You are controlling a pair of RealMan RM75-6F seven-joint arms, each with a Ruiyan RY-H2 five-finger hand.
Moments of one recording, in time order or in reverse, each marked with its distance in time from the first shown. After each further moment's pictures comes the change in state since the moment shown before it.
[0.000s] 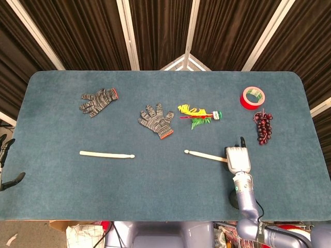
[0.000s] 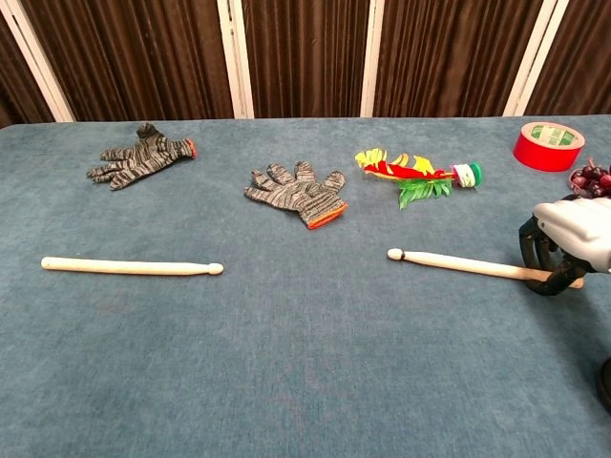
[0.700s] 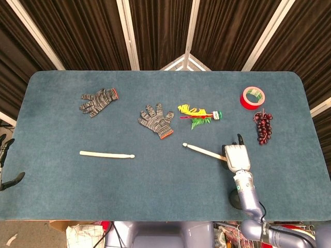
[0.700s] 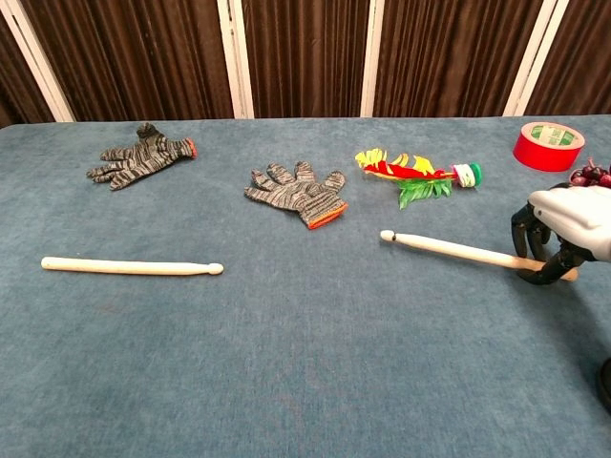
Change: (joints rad) left arm 0.001 -0.002 -0.003 -0.001 -0.005 0.001 0.002; right arm 0.001 0.047 -0.011 -0.005 -0.114 -0.031 0.136
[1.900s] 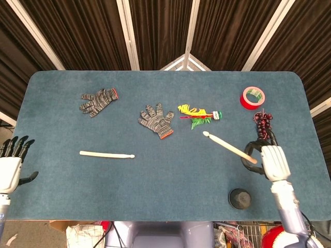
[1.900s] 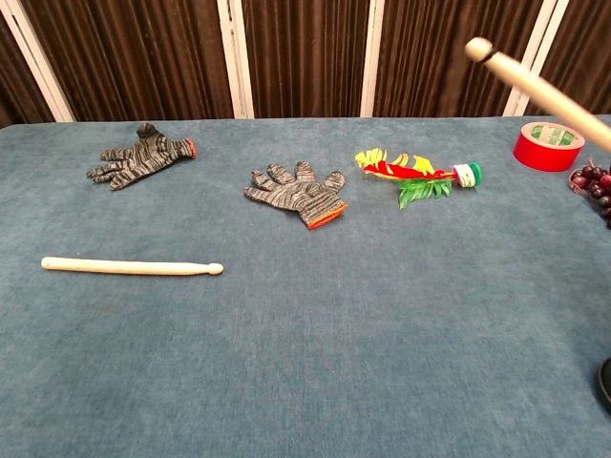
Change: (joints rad) left arm -0.079 -0.056 0.002 0.023 -0.051 -0.142 0.110; right arm -0.212 0.369 -0.045 -0.246 -0.423 0.288 0.676
